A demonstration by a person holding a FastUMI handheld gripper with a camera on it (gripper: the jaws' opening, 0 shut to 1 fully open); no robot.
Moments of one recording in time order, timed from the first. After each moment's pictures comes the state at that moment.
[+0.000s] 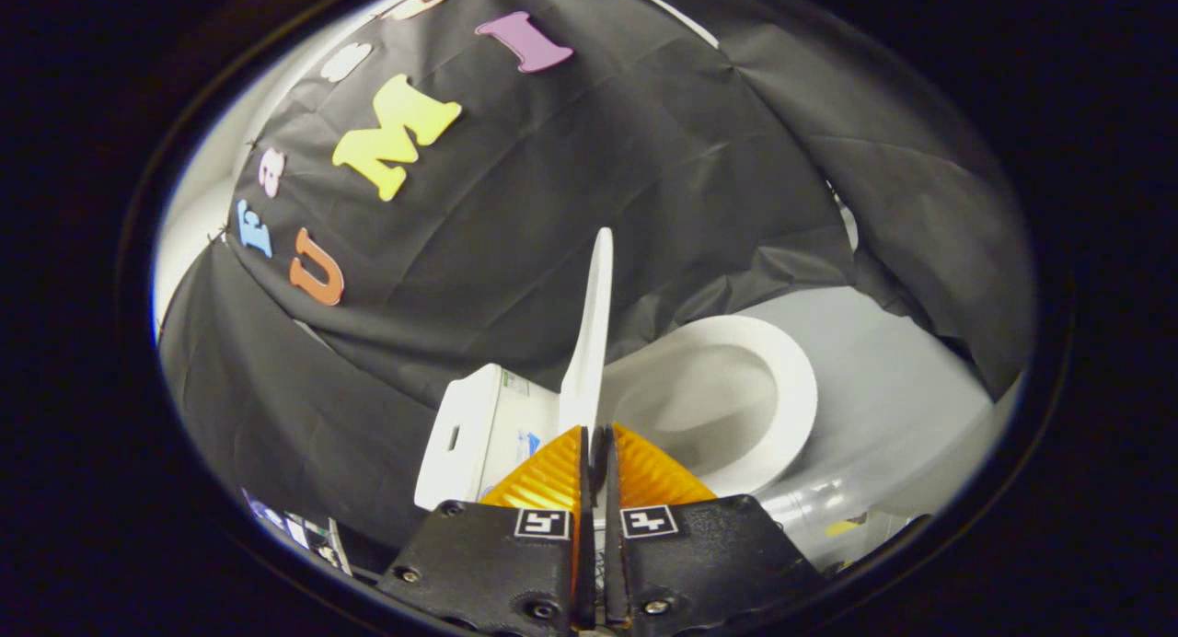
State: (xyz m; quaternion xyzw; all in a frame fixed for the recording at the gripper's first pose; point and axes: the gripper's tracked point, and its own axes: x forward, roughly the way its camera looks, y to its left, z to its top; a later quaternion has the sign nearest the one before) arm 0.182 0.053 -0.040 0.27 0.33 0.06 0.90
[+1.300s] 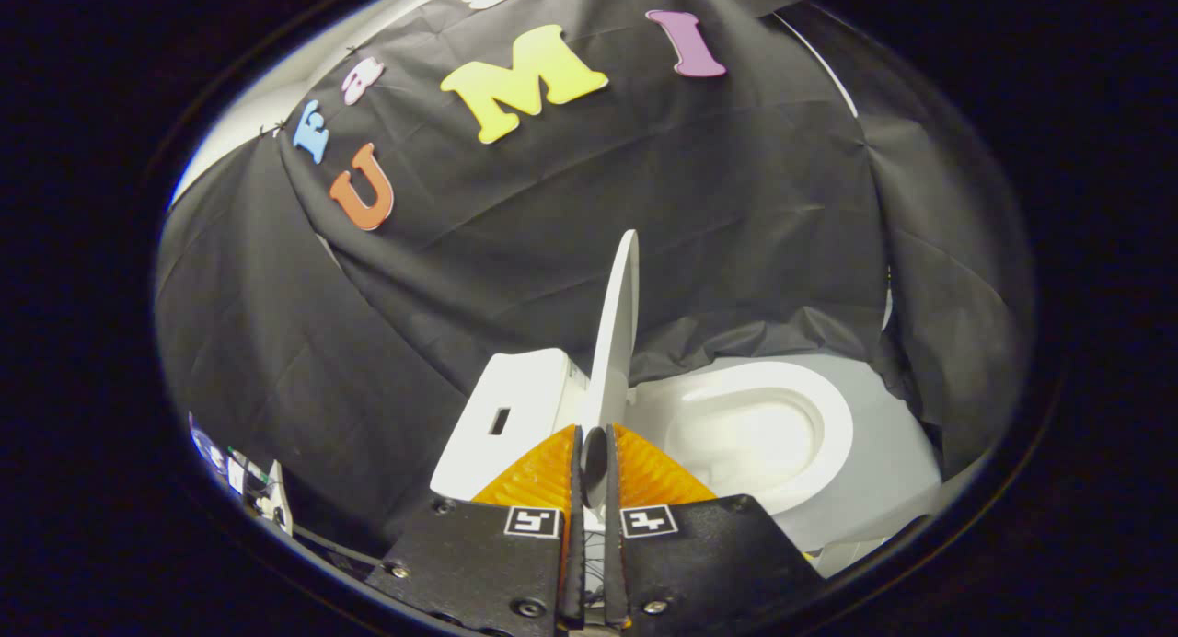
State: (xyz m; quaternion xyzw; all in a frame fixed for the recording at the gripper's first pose) arm 0.191 0.210 0.035 0.13 0.33 0.10 0.93
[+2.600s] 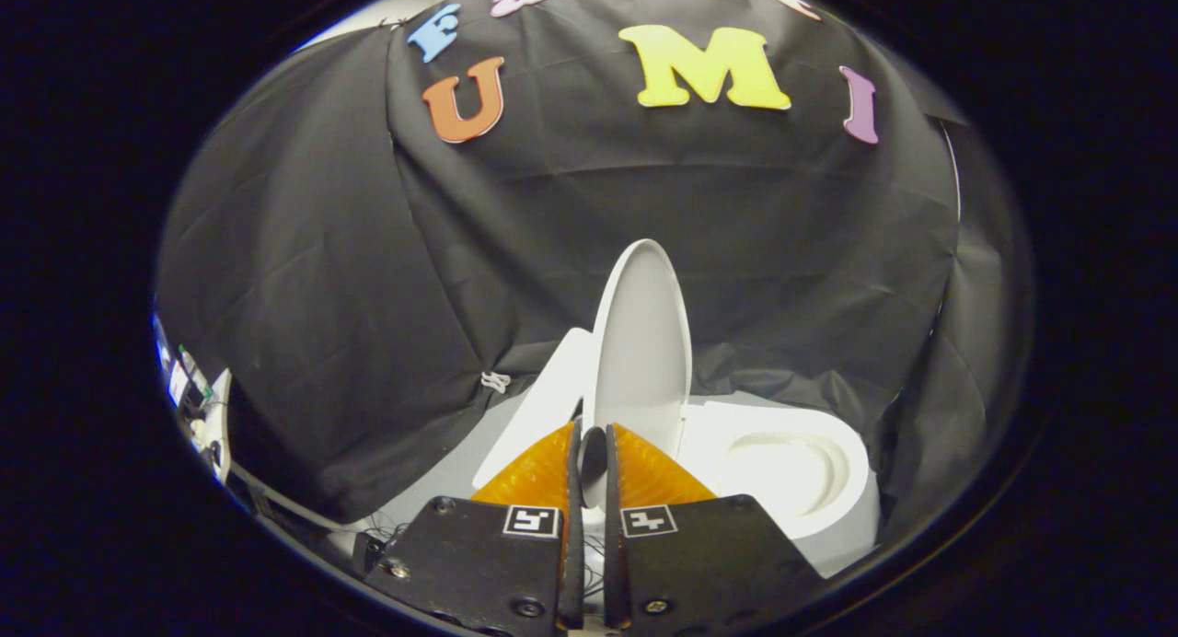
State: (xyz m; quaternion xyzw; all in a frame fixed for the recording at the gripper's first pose) arm 0.198 0.407 0.019 -0.05 0.33 0.14 0.93
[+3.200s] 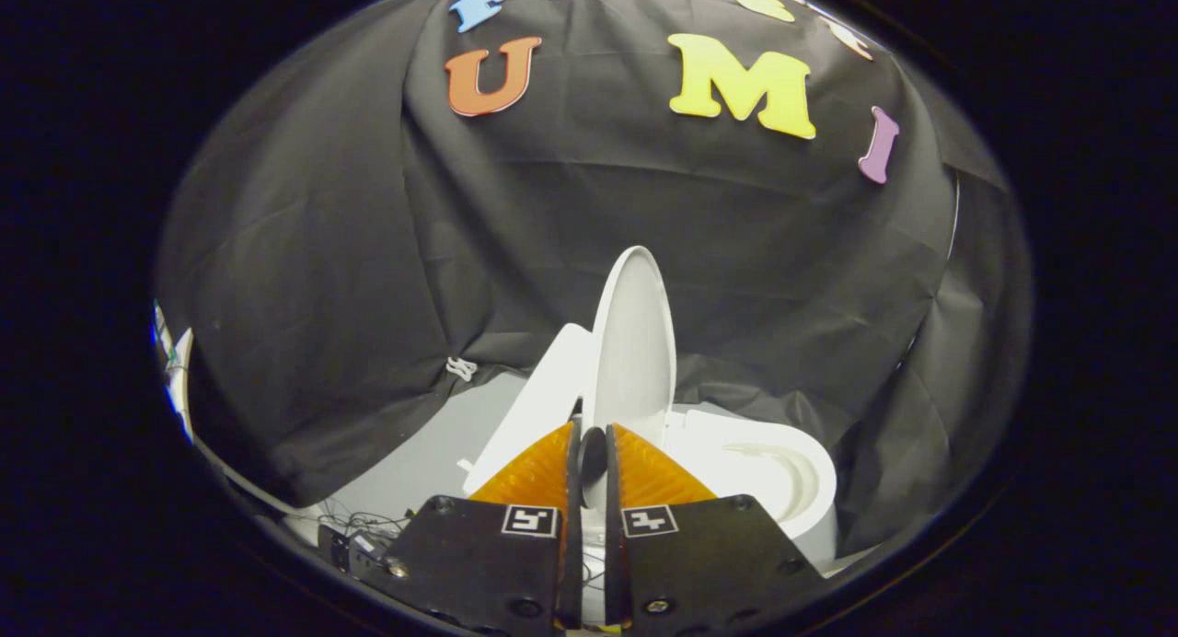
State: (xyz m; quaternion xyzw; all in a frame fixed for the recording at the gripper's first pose) arm 0.200 0.441 0.007 -0.13 0.31 0.09 0.94
